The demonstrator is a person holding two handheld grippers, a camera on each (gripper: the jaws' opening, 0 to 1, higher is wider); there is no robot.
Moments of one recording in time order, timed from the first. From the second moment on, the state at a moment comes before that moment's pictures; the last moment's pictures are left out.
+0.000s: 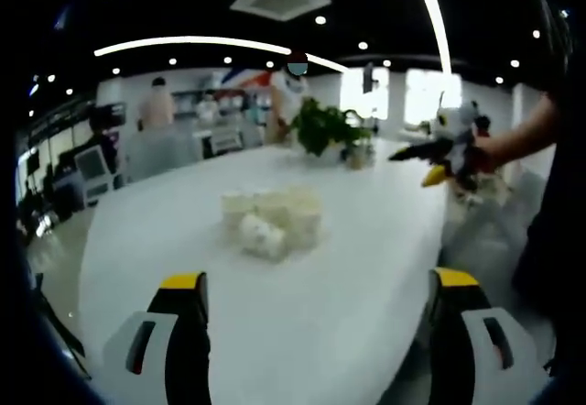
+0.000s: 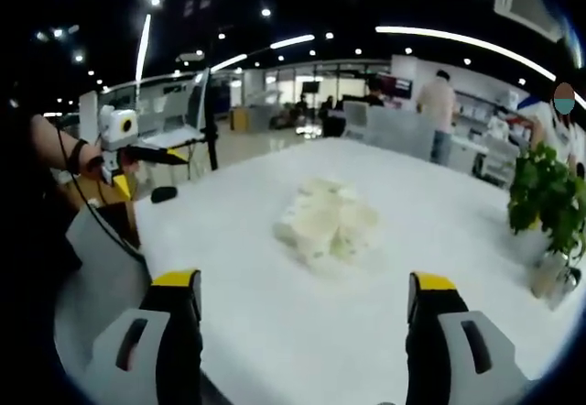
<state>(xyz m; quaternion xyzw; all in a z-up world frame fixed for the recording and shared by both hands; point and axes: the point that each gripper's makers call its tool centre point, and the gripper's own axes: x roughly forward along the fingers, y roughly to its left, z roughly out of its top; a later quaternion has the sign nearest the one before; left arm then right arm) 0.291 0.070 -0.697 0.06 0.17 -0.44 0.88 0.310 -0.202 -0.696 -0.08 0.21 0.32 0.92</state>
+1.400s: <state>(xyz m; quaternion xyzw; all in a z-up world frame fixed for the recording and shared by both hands) 0.283 0.078 -0.700 0.05 0.18 -0.43 0.88 0.329 -0.205 -0.673 -0.11 0.21 0.36 0.90</state>
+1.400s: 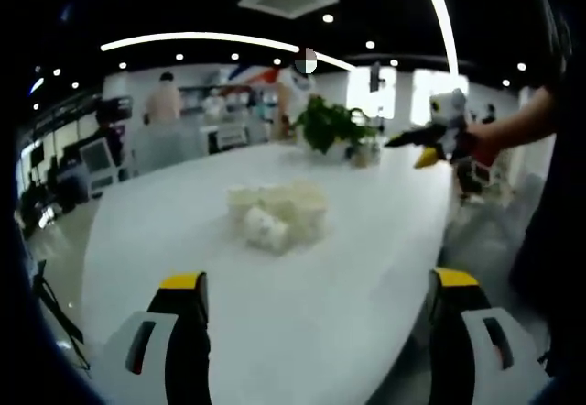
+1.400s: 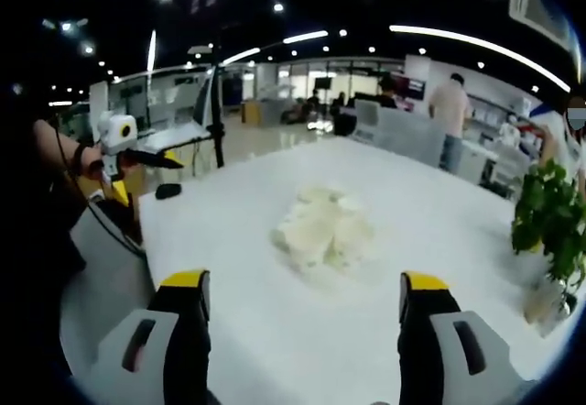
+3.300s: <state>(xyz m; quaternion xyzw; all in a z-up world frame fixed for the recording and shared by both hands) 0.269 0.103 -0.728 0.06 0.22 -0.40 0.89 0.378 -0.120 -0.701 -0.48 0.24 0.61 0.59</state>
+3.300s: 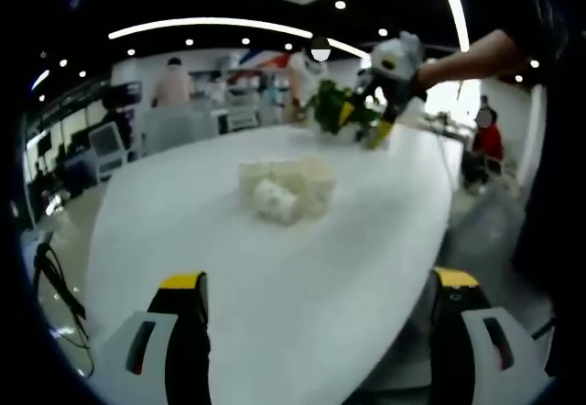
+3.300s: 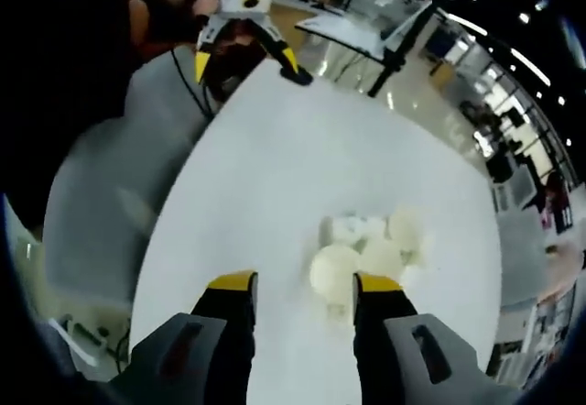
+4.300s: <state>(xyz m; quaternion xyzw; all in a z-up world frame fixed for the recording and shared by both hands) 0.250 0.101 -0.728 0.07 0.24 -0.37 0.89 0.406 -0.116 -0.772 -0.52 0.26 0.61 0.54</state>
